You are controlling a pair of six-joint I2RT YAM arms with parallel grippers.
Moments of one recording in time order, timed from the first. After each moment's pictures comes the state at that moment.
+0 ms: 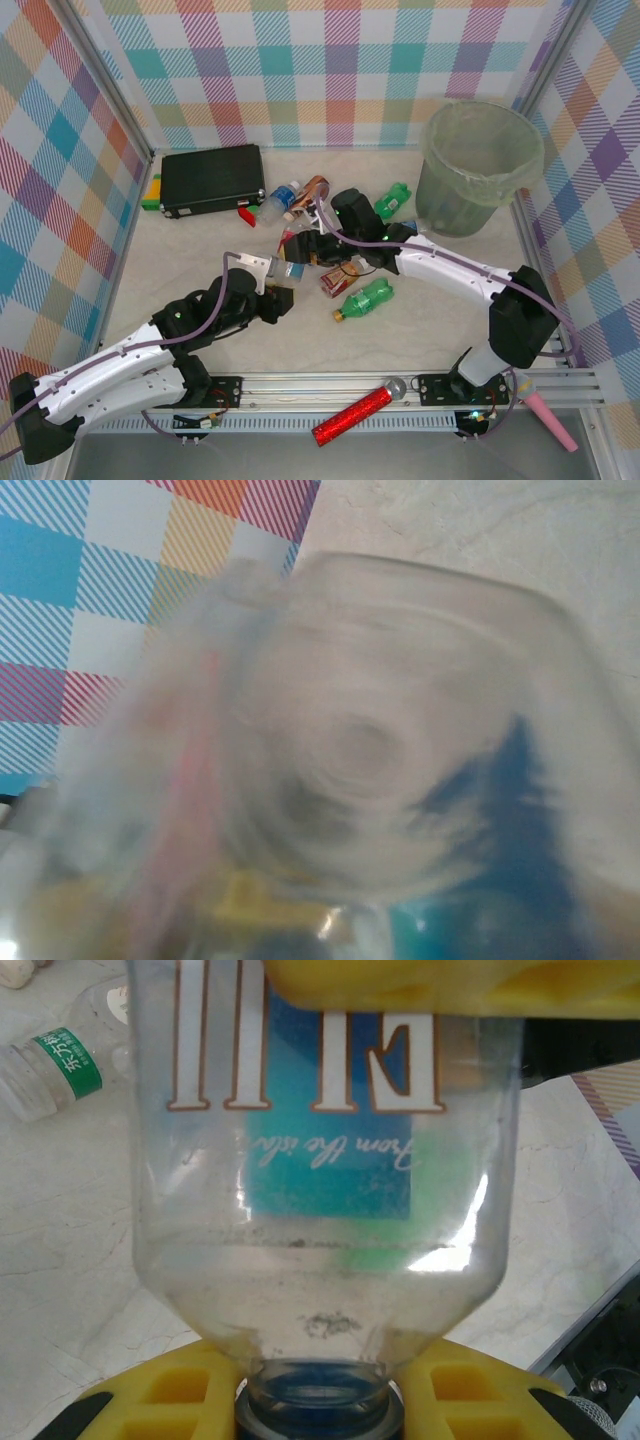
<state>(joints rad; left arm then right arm) -0.94 0.75 0.64 -0.49 -0.11 -0.60 0.81 1.55 1.19 -0.23 -0.61 0.77</state>
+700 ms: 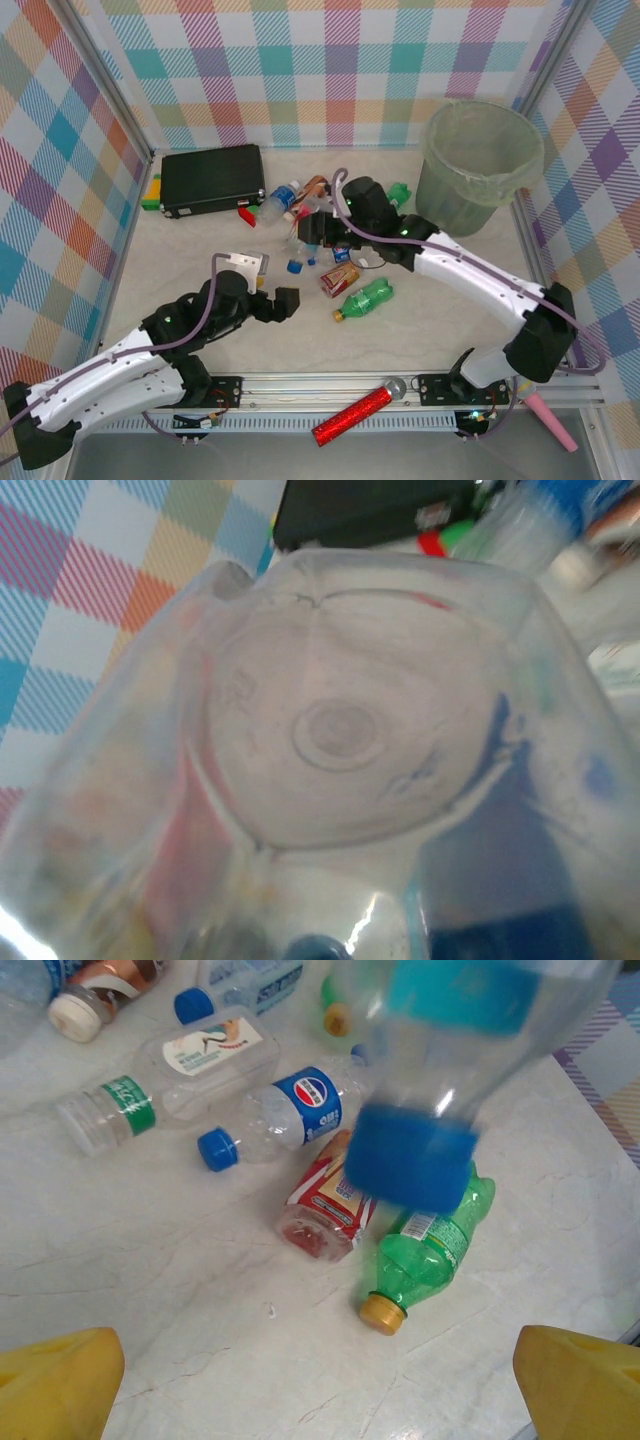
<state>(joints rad) -0.94 0.67 0.65 -0.54 -0.20 -0.57 0.81 1.42 1.31 -0.42 -0.23 0.72</state>
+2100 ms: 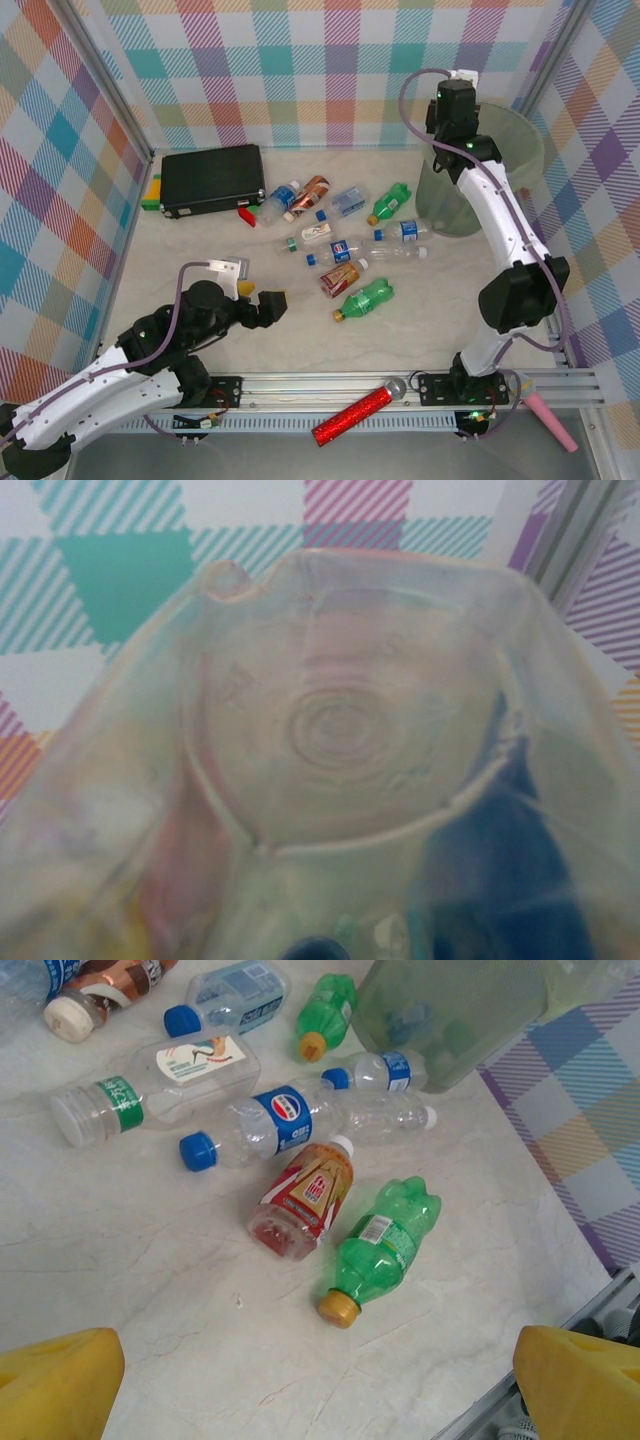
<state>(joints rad) -0.94 0.52 0.63 -0.61 -0.17 -0.66 0.23 1.72 1.84 -0.48 0.52 0.11</state>
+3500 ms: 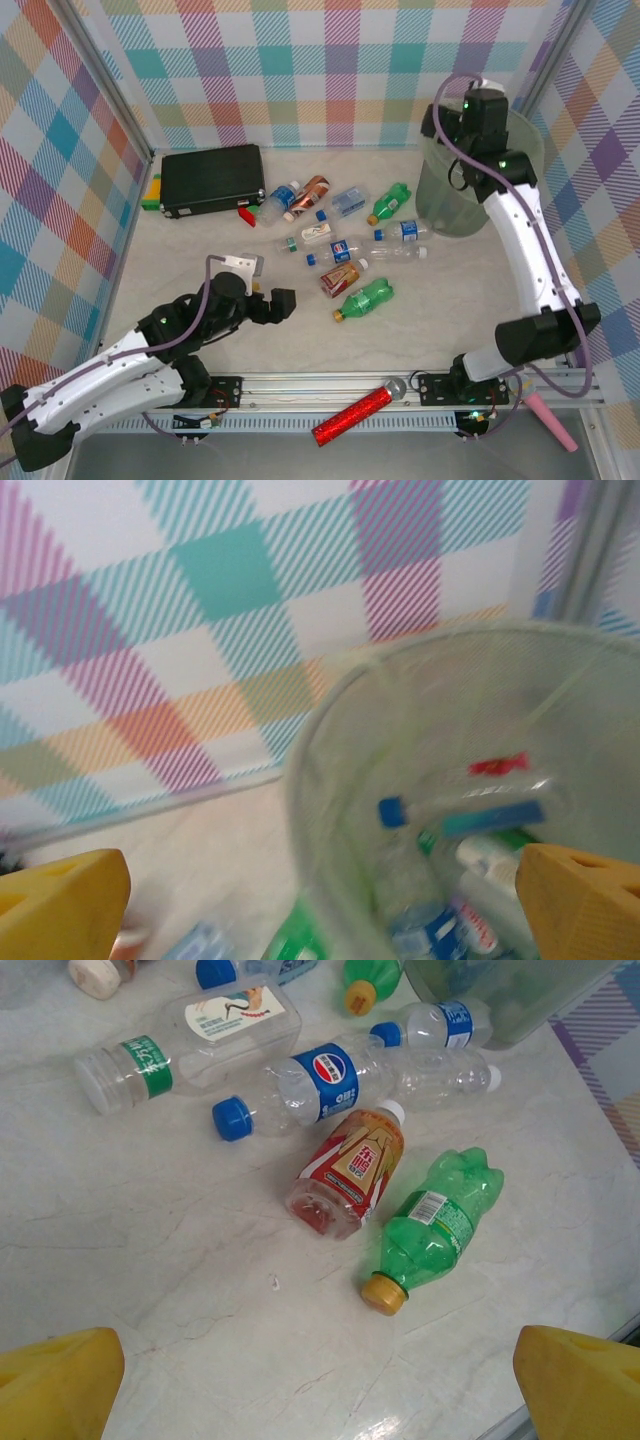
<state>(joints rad) -0.94 0.70 0.66 -0.59 -0.19 -0.65 0.26 1.46 1.72 -0.66 0.30 0.33</state>
